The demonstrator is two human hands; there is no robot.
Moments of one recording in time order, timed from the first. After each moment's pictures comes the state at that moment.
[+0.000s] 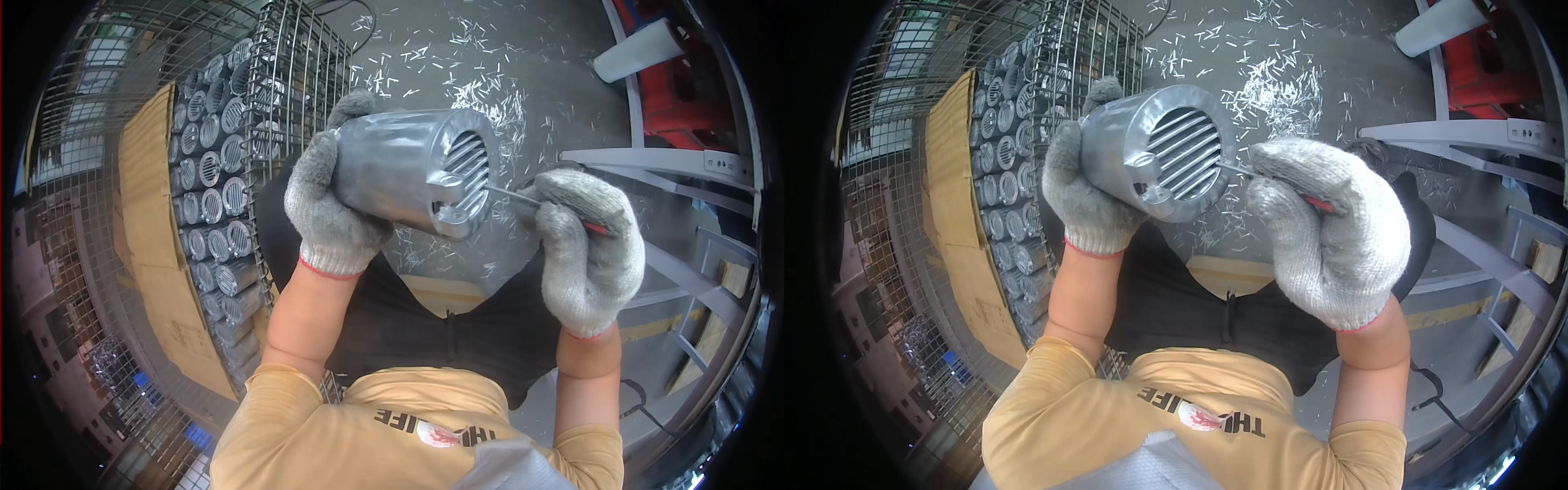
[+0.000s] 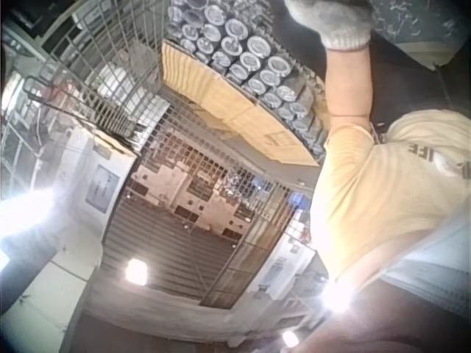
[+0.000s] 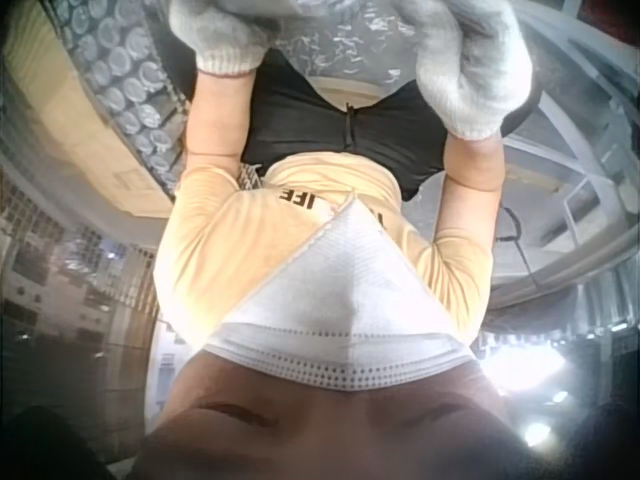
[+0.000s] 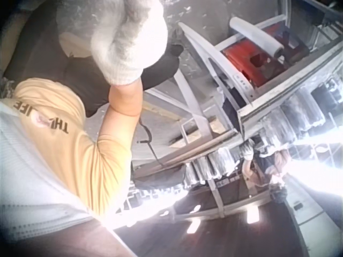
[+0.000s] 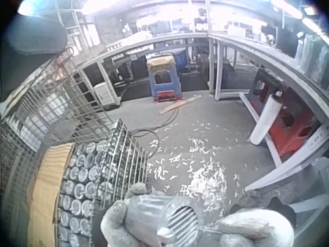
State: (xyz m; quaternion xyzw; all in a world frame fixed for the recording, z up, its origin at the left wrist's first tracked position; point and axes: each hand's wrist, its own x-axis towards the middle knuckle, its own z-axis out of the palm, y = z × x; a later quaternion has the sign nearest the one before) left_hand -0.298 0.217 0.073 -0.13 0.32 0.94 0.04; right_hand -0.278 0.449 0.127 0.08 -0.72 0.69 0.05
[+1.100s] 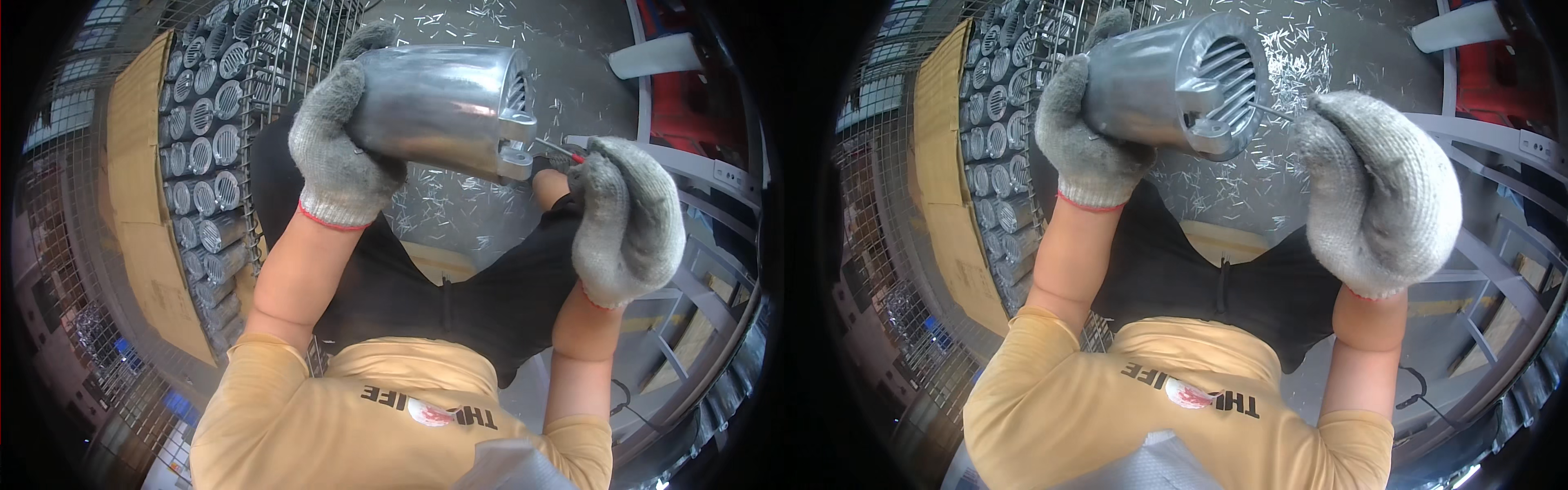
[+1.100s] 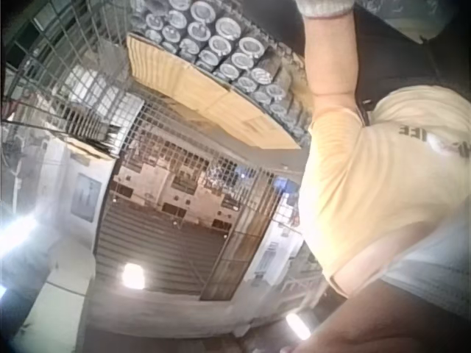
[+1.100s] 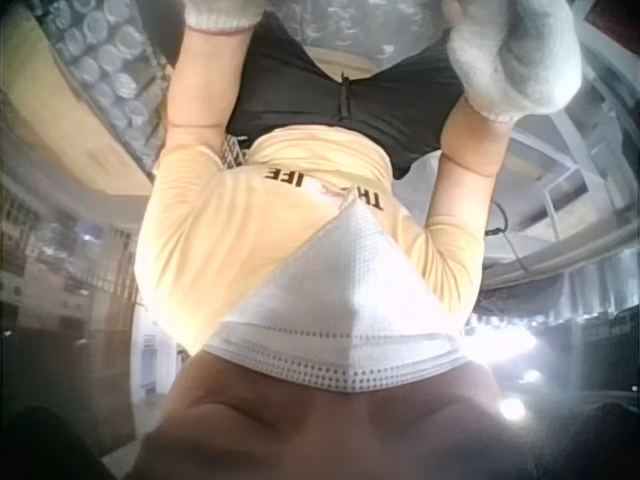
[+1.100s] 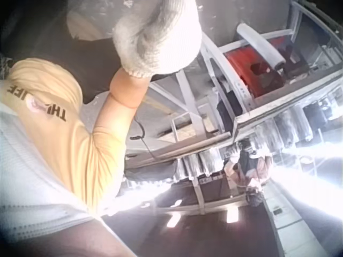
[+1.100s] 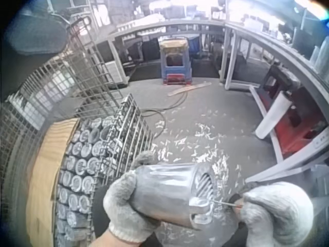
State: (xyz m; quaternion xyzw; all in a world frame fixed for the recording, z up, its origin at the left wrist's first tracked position) left_hand -0.294 0.215 0.074 -0.18 0.32 0.93 -0.02; right_hand -0.290 0.453 0.125 0.23 -0.85 0.42 0.22
